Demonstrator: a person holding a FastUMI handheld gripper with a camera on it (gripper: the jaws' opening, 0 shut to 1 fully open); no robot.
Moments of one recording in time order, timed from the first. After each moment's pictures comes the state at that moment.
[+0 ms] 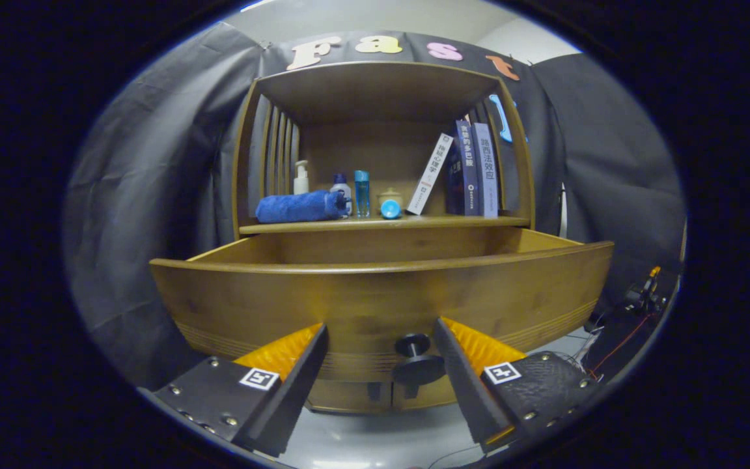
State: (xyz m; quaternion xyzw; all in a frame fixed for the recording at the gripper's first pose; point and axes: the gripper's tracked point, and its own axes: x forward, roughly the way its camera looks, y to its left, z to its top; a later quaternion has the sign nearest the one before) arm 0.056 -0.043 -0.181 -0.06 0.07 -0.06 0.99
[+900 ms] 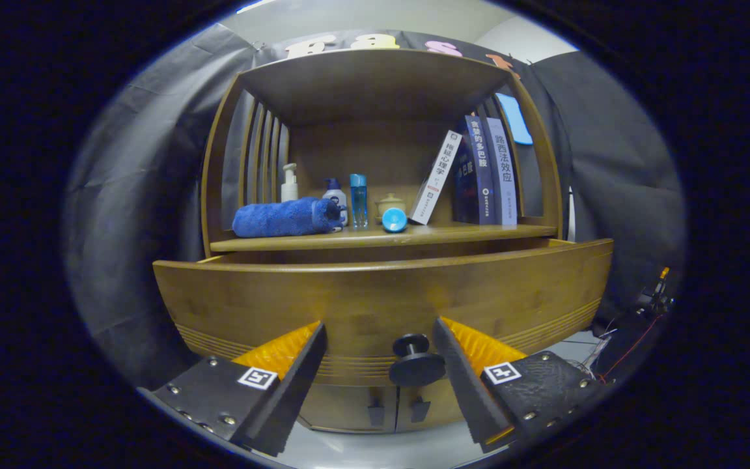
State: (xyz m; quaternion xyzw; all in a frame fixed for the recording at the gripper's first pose) arm 0.137 -0.045 -0.175 -0.05 0.05 -0.06 1.00
